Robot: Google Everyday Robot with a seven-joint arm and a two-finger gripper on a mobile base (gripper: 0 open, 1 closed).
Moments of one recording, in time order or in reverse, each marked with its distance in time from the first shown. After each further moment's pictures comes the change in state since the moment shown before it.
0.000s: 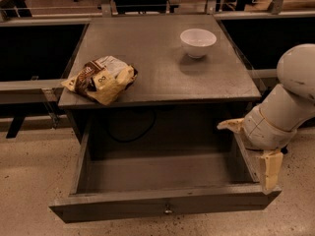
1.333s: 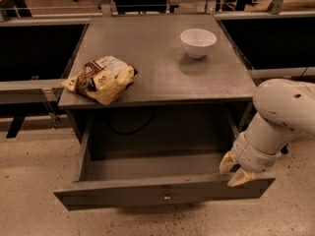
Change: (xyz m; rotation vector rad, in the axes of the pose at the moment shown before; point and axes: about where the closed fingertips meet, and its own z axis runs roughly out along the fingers) arm 0.008 0.033 0.067 -0.140 0.019 0.045
